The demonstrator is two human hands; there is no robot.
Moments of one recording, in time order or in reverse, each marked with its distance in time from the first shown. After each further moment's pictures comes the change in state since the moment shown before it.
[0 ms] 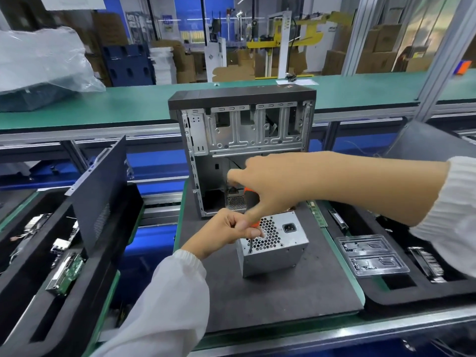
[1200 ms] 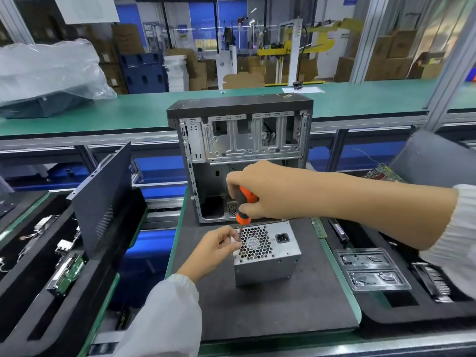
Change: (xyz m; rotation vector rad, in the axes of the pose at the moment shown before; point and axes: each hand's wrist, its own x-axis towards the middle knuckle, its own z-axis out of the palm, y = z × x) left_hand -0.003 -0.041 0.019 0.257 0.341 -0.080; right_hand -0.012 0.028 0.021 0.327 0.287 -0.152
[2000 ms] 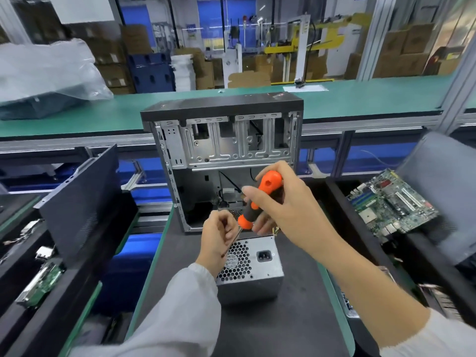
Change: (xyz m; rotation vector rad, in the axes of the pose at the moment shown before) left_hand 0.085 0.027 0.059 -0.893 0.374 -0.193; right_hand -0.032 0.073 0.062 1.117 0.593 0.203
